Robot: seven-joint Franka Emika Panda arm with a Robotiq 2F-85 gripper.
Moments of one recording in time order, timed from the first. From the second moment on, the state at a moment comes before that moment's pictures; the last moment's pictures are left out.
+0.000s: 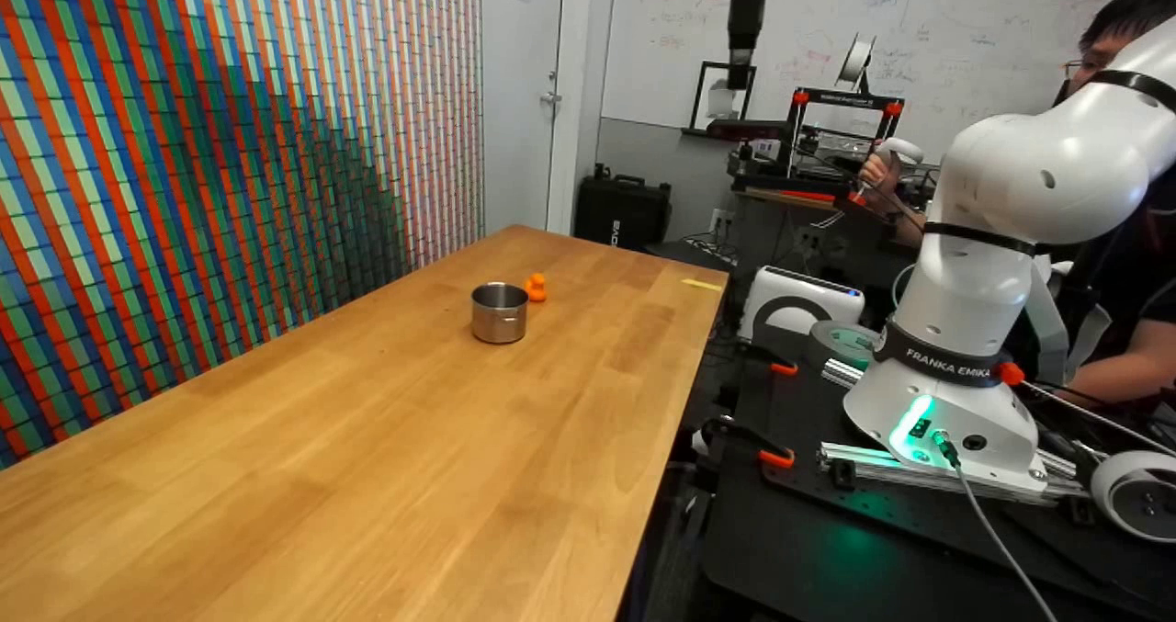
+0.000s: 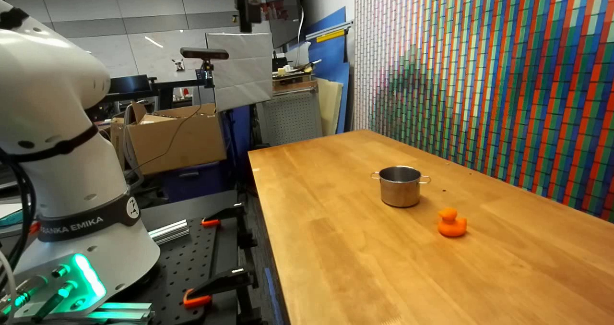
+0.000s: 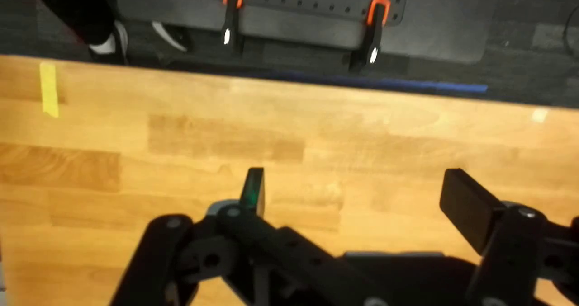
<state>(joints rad) 0.08 -0.72 0.03 -2.42 0.00 1.61 -0.05</state>
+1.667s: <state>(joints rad) -0.04 0.37 -0.05 -2.02 -0.37 2.28 0.65</state>
